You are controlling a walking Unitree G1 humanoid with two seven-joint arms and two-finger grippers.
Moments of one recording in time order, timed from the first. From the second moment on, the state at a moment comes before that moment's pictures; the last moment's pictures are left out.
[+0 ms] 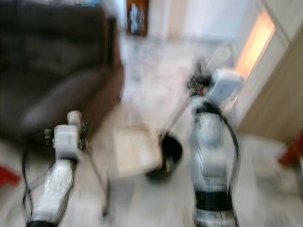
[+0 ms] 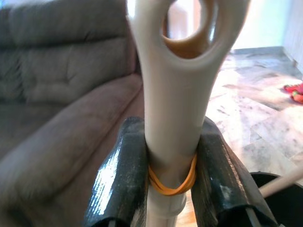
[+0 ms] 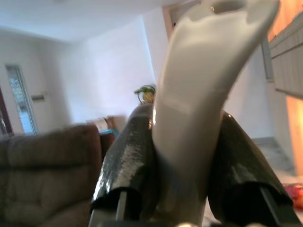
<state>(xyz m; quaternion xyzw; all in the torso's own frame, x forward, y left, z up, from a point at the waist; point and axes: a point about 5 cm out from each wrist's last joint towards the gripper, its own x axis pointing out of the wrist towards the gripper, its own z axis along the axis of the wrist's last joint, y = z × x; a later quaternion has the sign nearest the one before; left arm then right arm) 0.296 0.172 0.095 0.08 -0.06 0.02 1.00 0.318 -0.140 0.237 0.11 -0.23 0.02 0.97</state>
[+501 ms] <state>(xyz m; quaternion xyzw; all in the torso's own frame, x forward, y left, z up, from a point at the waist) 0.297 0.171 0.097 0.07 -0.07 0.02 0.99 0.319 -0.139 0.241 0.11 -0.24 0.02 0.96</state>
